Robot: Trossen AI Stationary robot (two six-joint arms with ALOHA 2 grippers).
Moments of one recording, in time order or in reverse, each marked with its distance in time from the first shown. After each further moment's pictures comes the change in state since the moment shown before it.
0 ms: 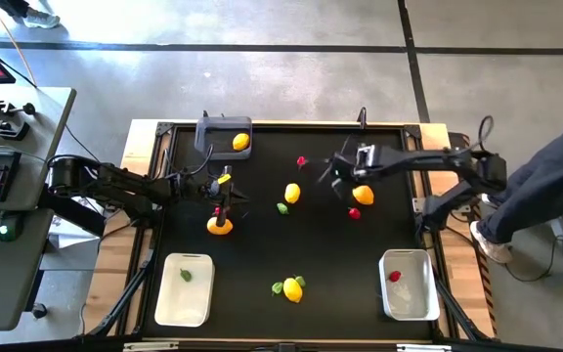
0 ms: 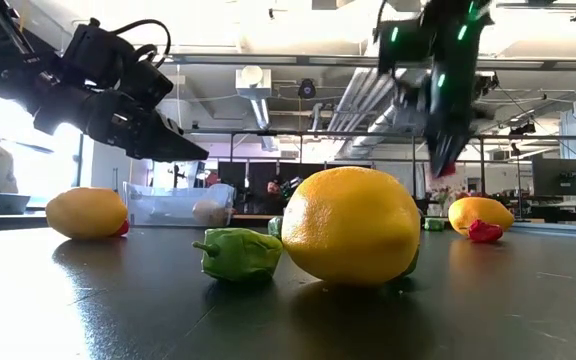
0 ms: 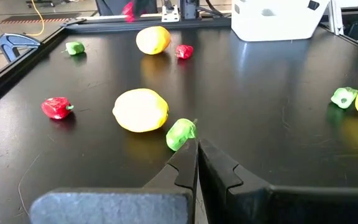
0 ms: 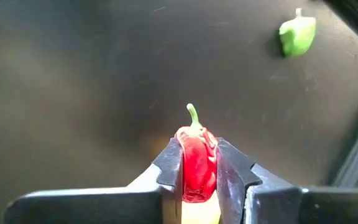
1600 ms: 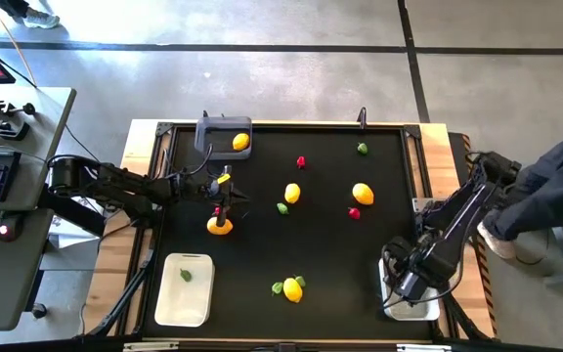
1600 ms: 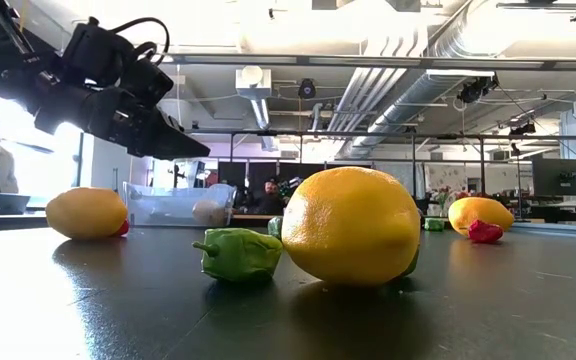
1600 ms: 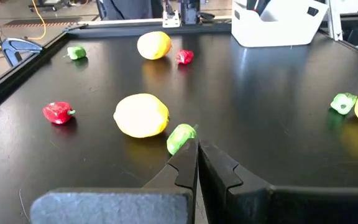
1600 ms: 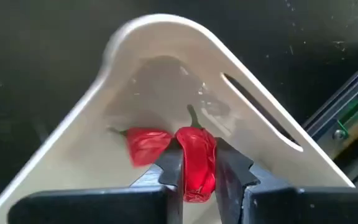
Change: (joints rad) left arm 0.000 0.000 0.001 0.019 0.000 -0.009; right arm 1.159 -0.096 -0.226 -0.074 -0.317 1.050
